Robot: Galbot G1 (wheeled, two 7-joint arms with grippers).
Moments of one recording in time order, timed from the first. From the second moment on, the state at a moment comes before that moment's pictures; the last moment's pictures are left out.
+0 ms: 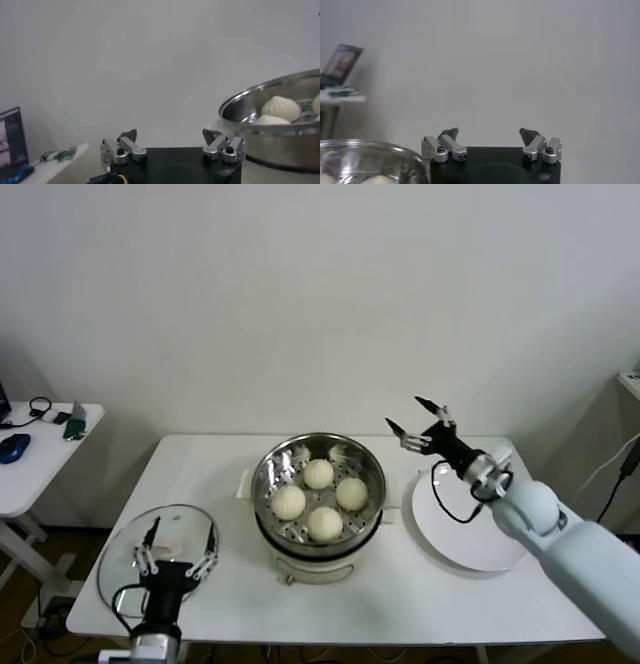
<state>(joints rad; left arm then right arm) 1.74 -1.48 -0.59 -2.20 0.30 0.02 -0.10 -0.74 0.70 -0.03 1.65 0.73 0.15 -0.10</state>
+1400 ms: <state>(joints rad) 1.53 -1.38 -0.77 -1.73 1.46 0.00 -0.07 -1.41 1.11 0.75 1.72 0.47 0.03 -0.12</state>
